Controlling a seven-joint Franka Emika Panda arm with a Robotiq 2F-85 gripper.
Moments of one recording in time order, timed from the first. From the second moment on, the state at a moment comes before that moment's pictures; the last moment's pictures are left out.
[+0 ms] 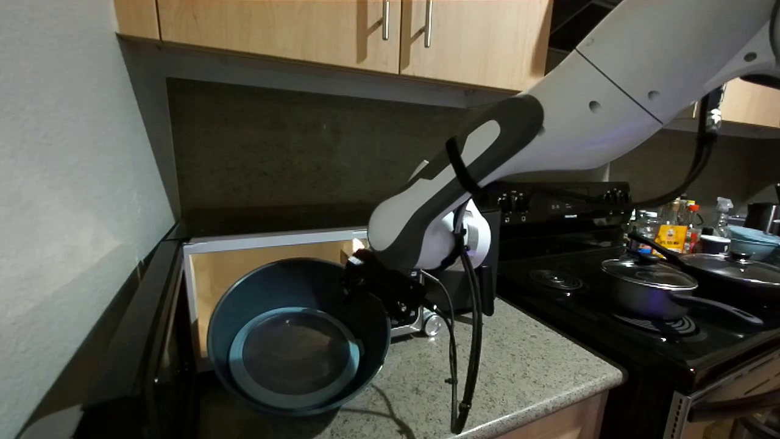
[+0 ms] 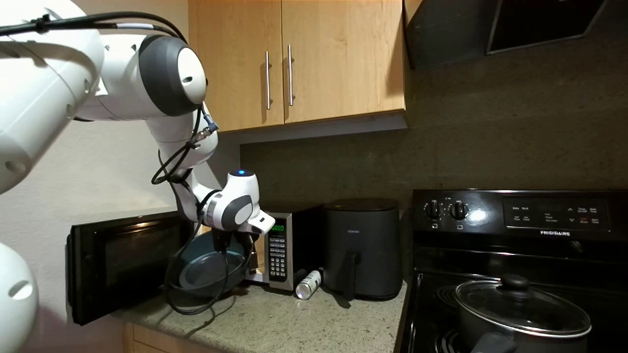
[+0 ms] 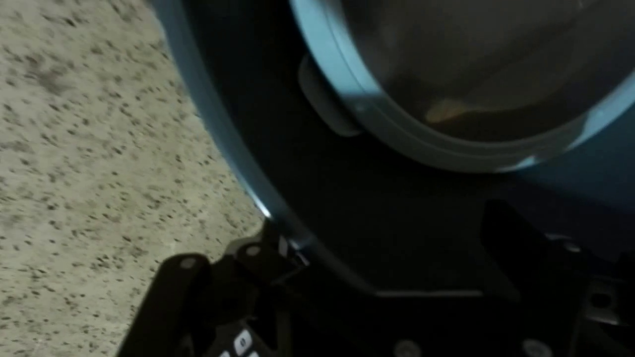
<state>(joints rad) 0.38 0.61 -0.03 -1.76 0.34 2.82 0.80</state>
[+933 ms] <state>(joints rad) 0.36 0.38 0.00 -1.82 0.09 2.06 0.87</state>
